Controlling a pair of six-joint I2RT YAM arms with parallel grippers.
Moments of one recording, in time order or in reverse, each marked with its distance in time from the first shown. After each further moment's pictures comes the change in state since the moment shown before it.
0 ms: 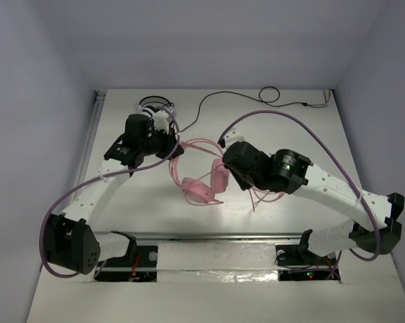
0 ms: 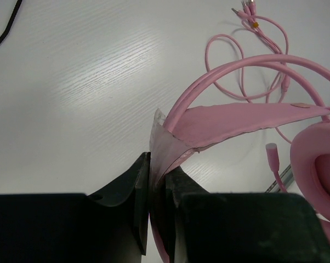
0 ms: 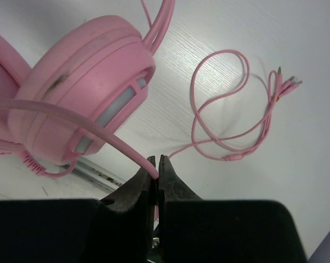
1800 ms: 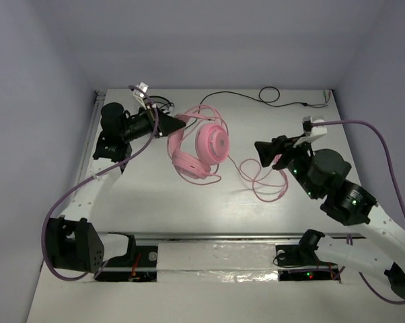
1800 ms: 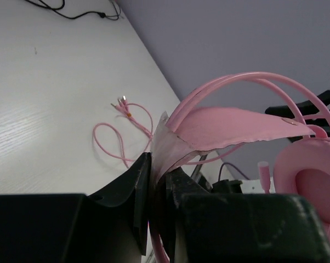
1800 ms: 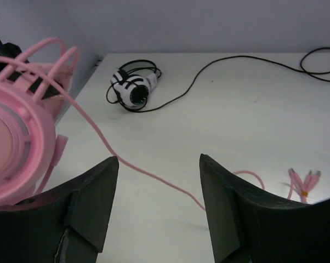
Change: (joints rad) left arm 0.148 -0.005 -0.001 0.518 0.394 -0.610; right arm -0.233 -0.567 -0.438 0.743 -0.008 0.029
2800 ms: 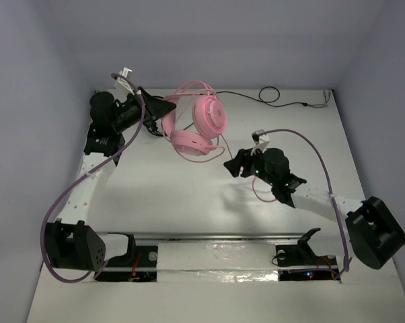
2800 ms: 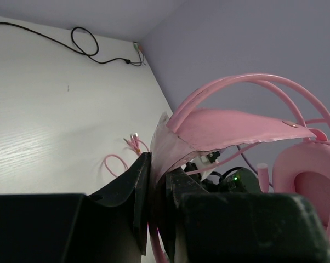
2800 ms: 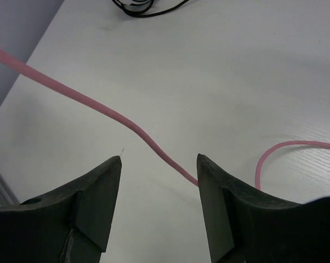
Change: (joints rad) left arm 0.069 0.008 0.141 -0.072 -0.149 -0.104; right arm -0.274 0.451 -0.526 0.809 -0.573 0.093
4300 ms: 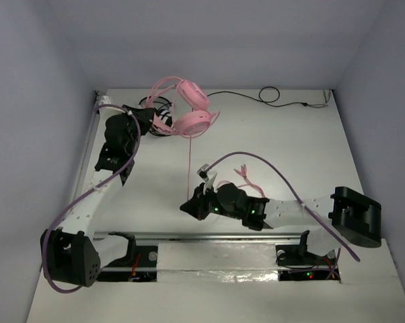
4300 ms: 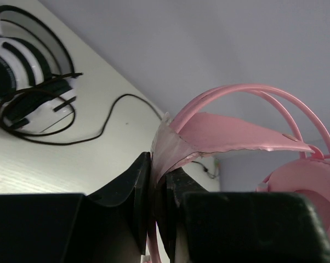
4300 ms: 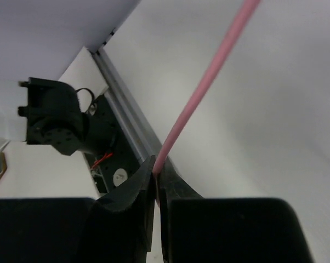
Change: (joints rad) left arm -0.069 -0.108 -0.264 0.101 -0.791 -0.166; right arm 0.600 0.219 0.134 0.088 0.124 0.184
